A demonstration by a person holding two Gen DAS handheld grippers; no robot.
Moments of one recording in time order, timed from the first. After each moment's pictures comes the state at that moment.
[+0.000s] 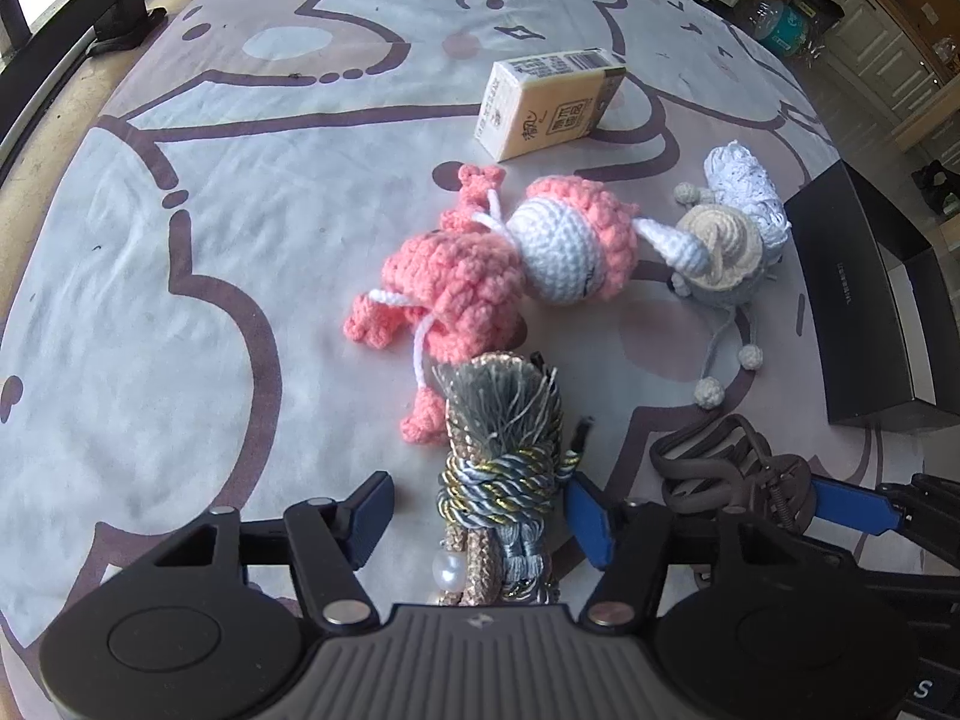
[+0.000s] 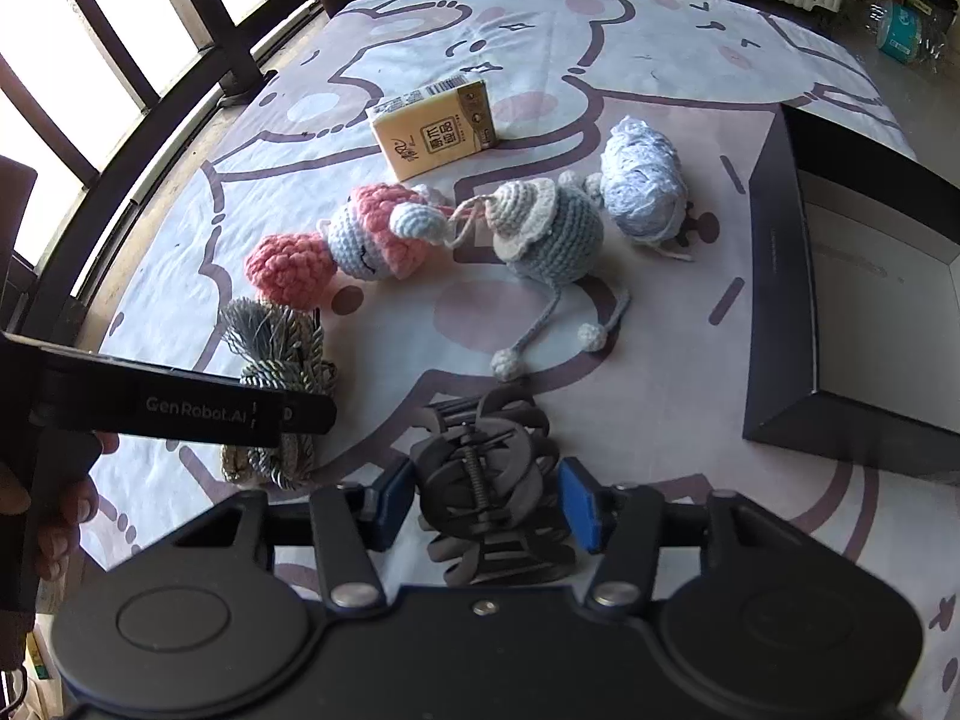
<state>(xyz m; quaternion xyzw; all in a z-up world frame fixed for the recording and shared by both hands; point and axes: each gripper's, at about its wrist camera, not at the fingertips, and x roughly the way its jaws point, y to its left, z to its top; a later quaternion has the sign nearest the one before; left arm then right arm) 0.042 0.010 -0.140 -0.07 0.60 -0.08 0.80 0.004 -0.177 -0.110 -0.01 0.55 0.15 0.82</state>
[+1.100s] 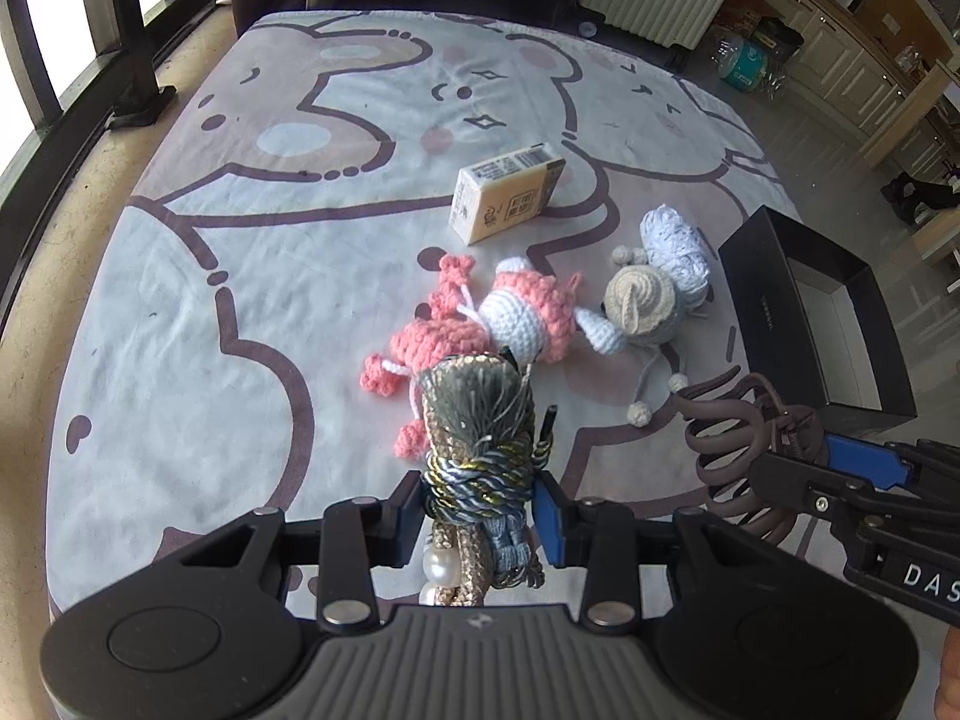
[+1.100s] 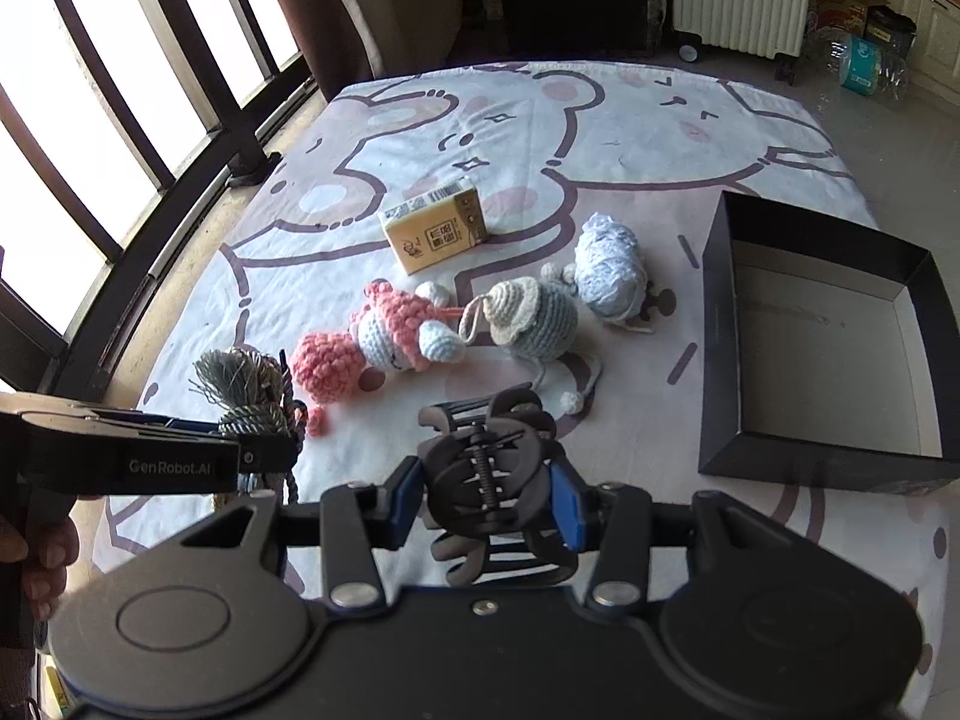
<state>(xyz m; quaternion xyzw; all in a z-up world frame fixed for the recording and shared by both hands) 0.016 0.014 -0.071 -0.06 0.55 -0.09 0.83 -0.015 -0.187 -0.052 0.02 0.49 0.13 0.86</state>
